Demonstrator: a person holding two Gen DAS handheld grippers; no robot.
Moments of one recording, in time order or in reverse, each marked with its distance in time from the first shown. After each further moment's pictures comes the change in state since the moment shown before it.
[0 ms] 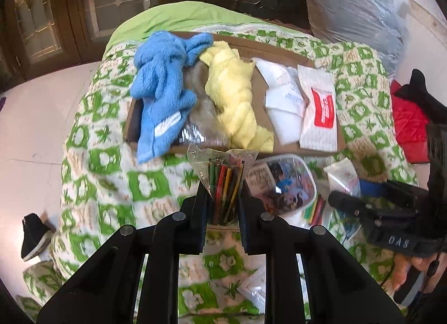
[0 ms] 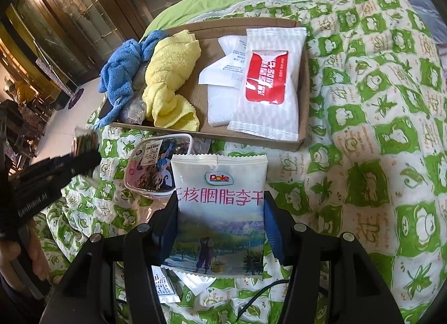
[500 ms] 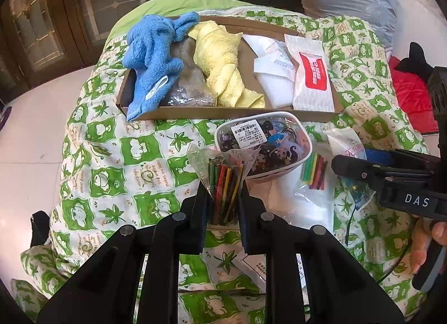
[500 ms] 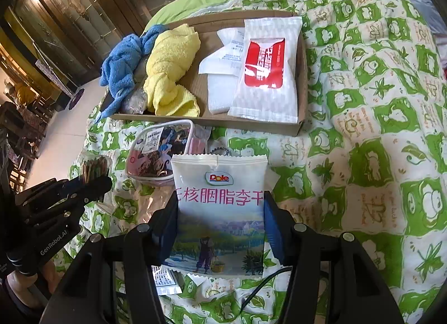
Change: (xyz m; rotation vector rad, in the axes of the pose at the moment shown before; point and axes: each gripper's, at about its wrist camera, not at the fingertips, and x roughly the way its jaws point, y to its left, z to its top) left arm -0.001 -0.022 -0.046 0.059 0.017 0.052; right arm -0.004 -0.003 -0.016 0.033 0.000 0.003
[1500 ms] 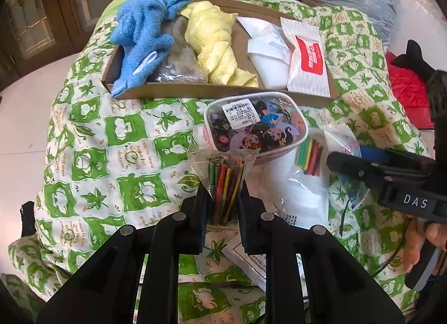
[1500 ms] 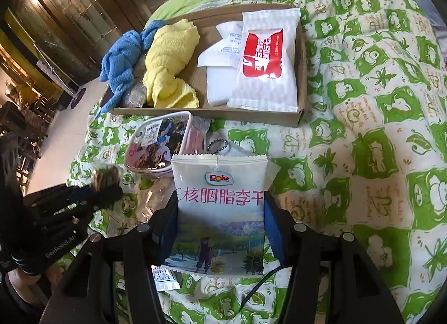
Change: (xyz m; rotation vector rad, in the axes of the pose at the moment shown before) left arm 0.013 0.002 -0.010 -0.021 0.066 -0.058; right arm 0.006 -0.004 -0.009 0.009 0.017 0.014
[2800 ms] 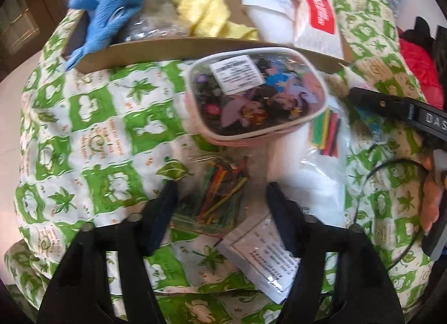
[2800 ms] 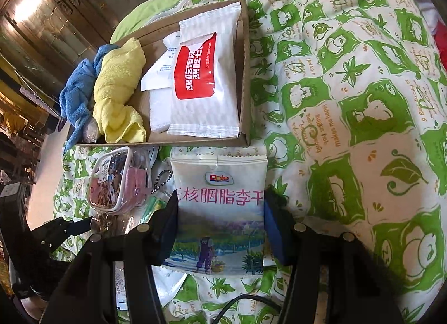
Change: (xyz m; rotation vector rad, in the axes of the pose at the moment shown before) left arm 0.052 -0.001 0.001 0.038 0.177 0.005; right arm 0.013 -0.050 0.023 0.125 -0.007 -0.028
